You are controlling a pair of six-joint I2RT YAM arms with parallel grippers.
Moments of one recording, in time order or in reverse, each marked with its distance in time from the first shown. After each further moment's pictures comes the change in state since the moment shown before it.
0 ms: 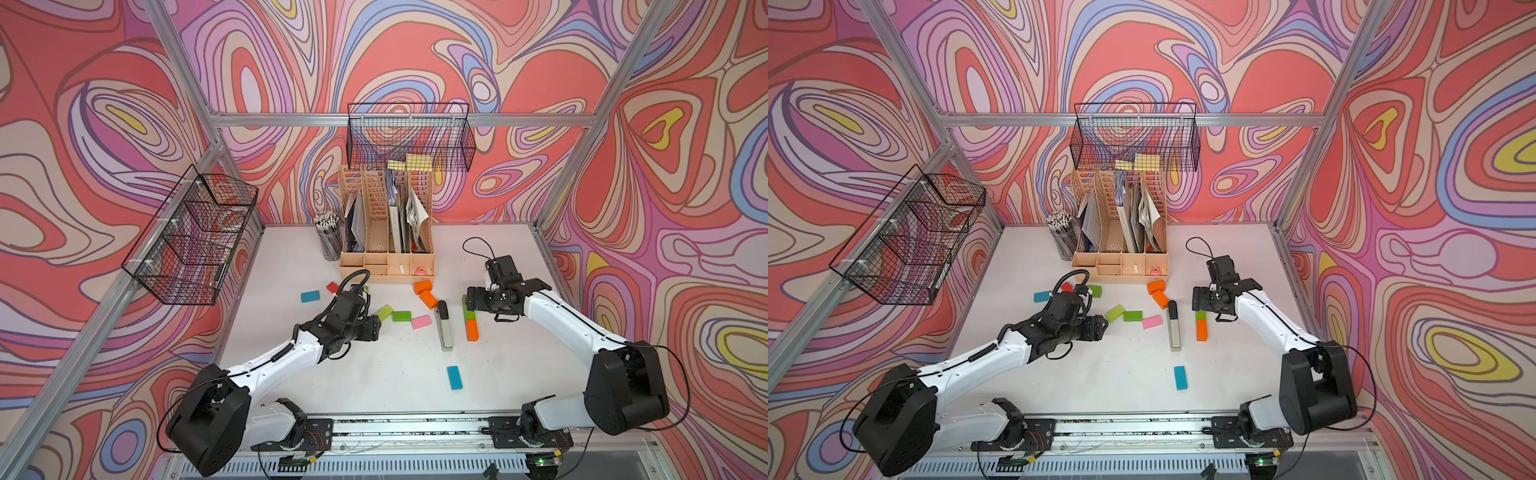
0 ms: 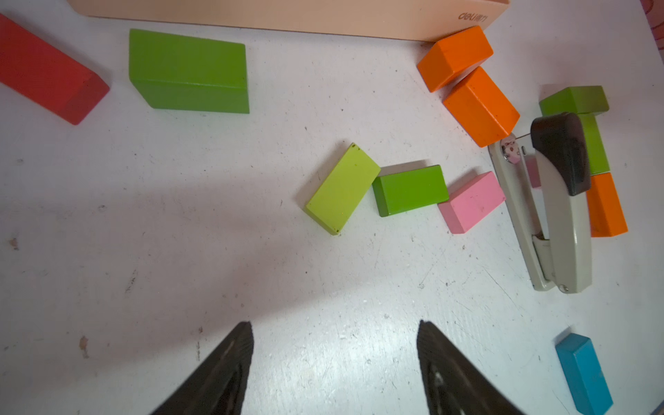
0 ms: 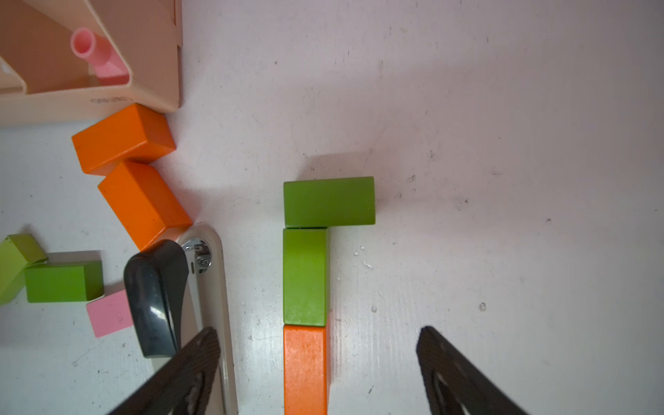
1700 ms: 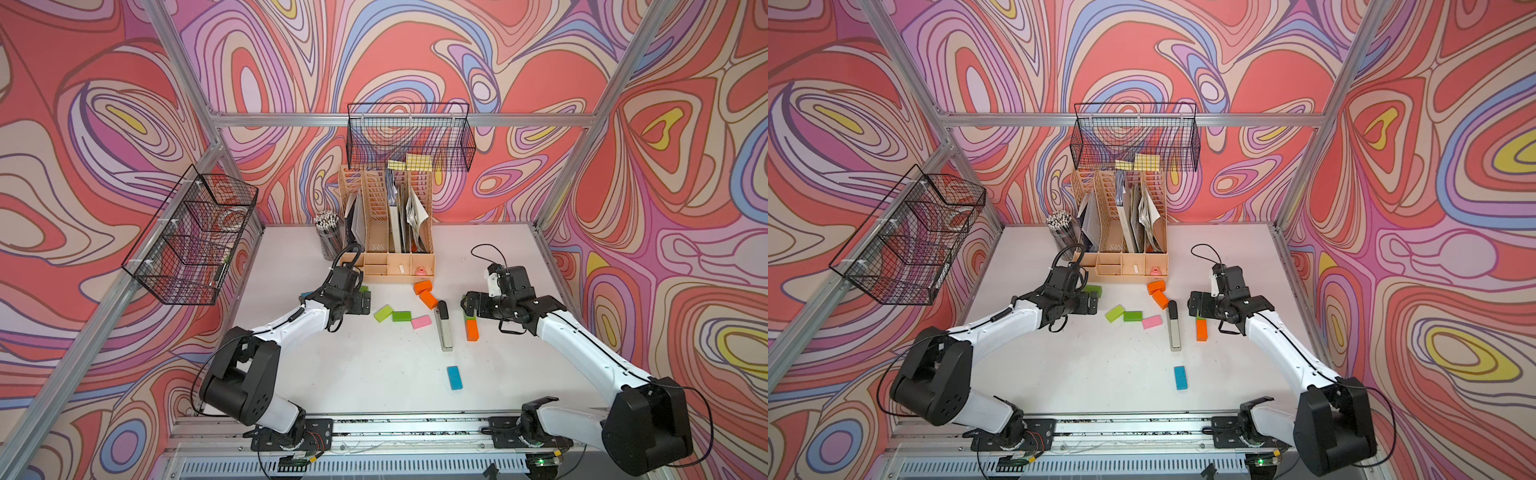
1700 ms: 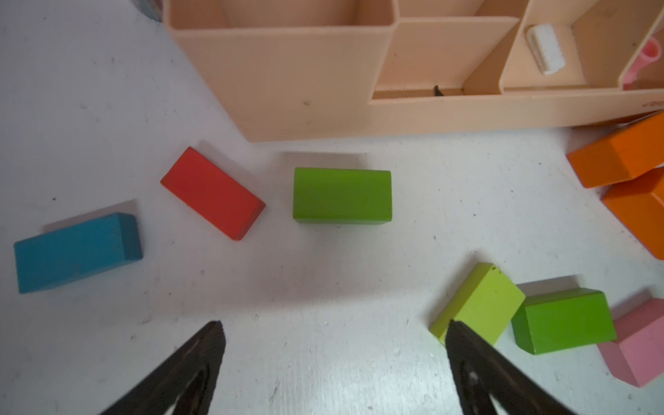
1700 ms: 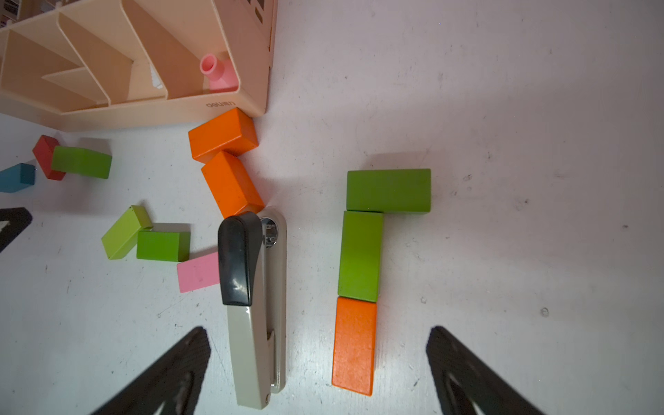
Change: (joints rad) left arm 0.185 0.290 0.241 -0.013 -0.125 0.206; right arm 0.000 -0.190 -0.140 0.124 -0.162 0.016
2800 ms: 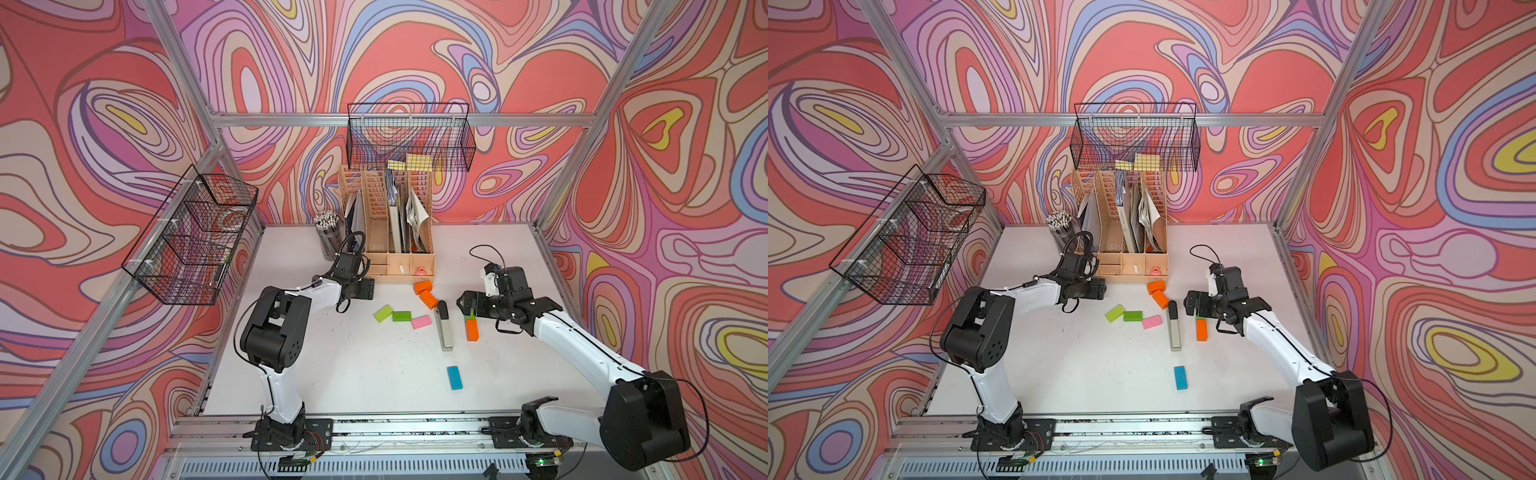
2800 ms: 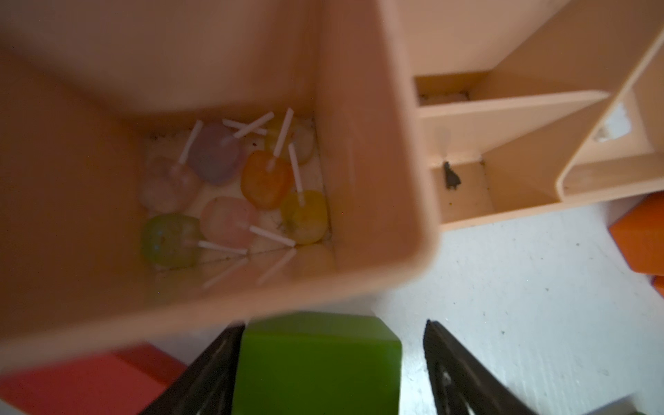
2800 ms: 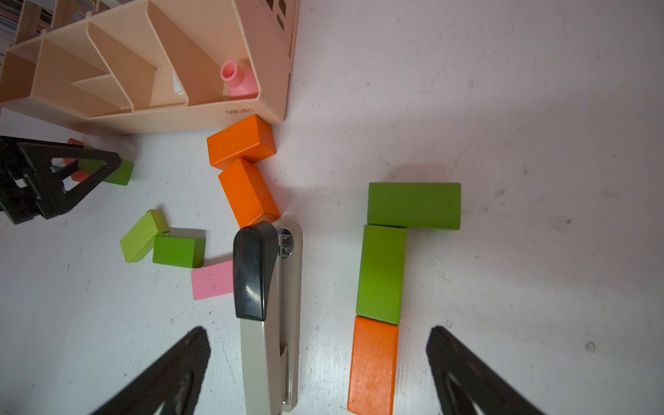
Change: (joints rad) left arm 0.071 0.331 0.207 0.108 0.150 0.070; right arm 0.000 0.019 -0.026 0.072 -0.040 0.001
